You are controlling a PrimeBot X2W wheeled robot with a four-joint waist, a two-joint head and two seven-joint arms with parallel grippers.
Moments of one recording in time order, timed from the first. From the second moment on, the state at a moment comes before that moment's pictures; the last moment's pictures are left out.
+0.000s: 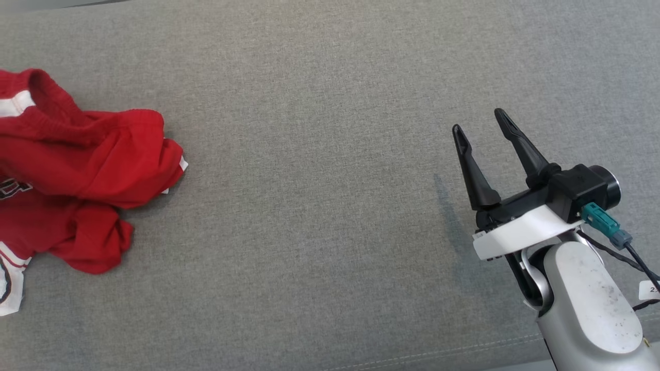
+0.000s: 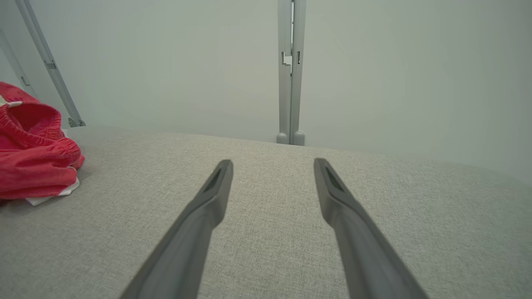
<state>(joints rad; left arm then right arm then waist) -0.65 0.36 0.17 0.34 -0.63 -0.02 0.73 -0.24 -0.10 0.23 0.09 0.10 0.11 -0.25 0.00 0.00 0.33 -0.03</state>
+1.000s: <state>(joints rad) -0.54 0.01 -0.33 0.13 -0.80 -0.11 0.69 -0.22 -0.07 0.28 0.11 0.12 0.12 -0.25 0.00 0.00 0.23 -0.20</state>
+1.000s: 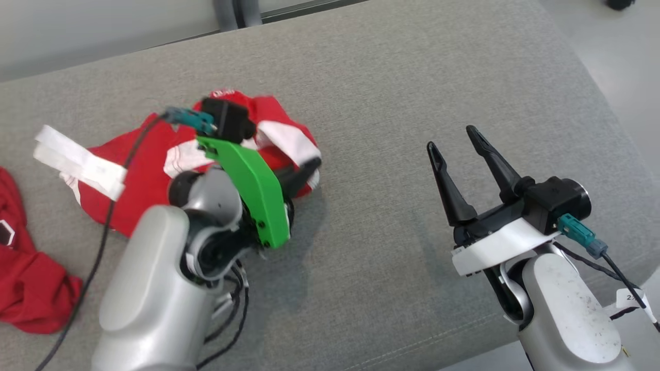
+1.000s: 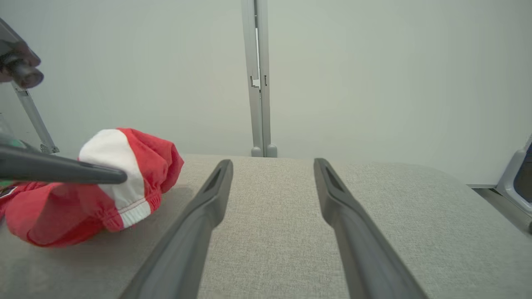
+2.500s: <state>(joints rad) -0.19 0.38 -0.58 0.01 -0.64 -0.05 0.63 -0.19 -0.20 0.72 0.24 0.21 0.12 -0.25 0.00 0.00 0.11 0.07</state>
